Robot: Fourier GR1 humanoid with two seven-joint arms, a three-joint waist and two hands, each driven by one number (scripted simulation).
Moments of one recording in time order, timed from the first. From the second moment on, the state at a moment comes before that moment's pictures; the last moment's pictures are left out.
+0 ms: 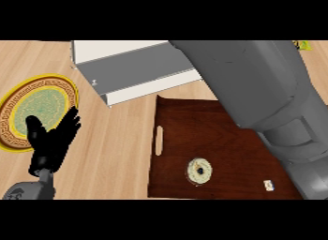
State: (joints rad) left arm -0.07 0.23 -0.01 -1.35 0.19 0.06 0.25; right arm -1.60 -0.09 0.13 -0.77 0.50 0.05 0.58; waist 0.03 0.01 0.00
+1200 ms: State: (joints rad) left arm -0.08 0.22 0.01 -1.34 0.17 0.04 0.26; right arm -1.71 -0.06 0.04 -0.34 0.59 -0.11 0.24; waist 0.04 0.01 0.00
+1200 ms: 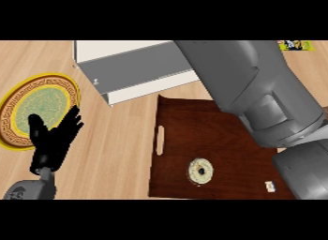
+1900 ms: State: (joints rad) left arm -0.08 0.21 0.01 -1.37 0.16 0.04 0.28; right arm -1.73 -0.07 -0.22 -0.36 0.38 -0.27 0.25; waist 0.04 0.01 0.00
